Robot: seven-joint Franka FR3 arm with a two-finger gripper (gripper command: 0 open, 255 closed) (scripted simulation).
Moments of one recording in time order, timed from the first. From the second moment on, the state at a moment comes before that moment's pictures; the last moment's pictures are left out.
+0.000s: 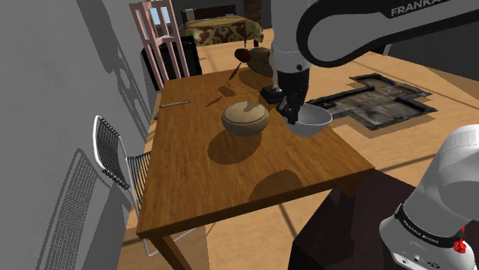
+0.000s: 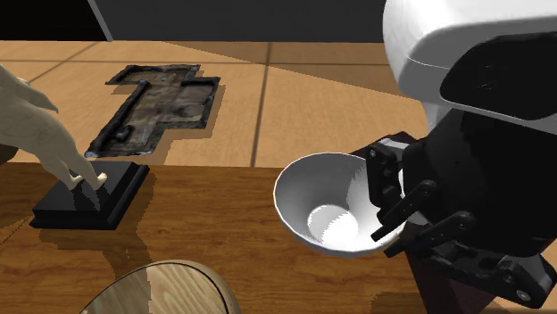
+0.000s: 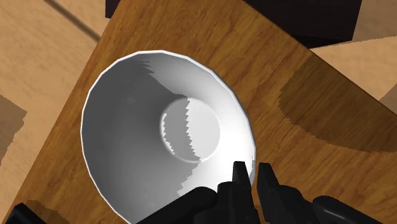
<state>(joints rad) 0.06 -0.50 0.26 -2.34 -0.03 1.82 0.21</state>
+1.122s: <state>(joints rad) 0.03 -0.34 0.26 -2.01 -0.07 1.65 0.20</state>
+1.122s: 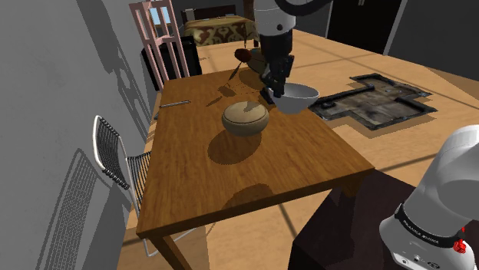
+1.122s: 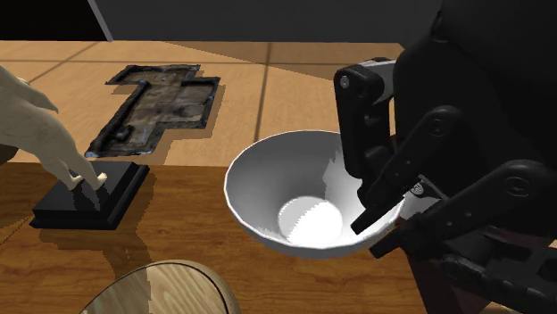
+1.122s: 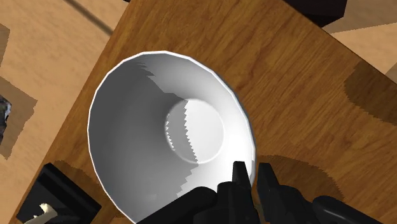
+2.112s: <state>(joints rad) 0.08 0.38 0.29 -1.06 -0.26 1.39 0.23</state>
